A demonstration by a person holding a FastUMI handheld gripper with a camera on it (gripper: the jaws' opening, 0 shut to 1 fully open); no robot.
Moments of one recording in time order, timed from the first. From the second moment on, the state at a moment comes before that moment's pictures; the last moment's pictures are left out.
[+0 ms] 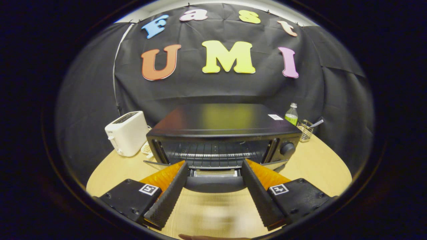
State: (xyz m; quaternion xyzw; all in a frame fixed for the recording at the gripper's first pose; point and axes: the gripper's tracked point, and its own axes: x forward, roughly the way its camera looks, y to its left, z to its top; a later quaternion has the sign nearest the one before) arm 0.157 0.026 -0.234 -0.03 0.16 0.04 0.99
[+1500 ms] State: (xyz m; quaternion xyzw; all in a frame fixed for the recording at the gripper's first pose) arm 0.011 0.087 -0.287 0.09 0.36 0.31 0.88
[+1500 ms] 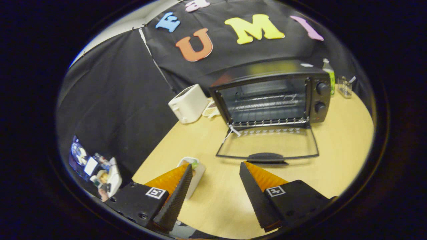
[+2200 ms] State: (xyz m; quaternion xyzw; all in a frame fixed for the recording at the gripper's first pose) arm -0.002 0.162 -0.335 0.16 0.52 0.35 0.77
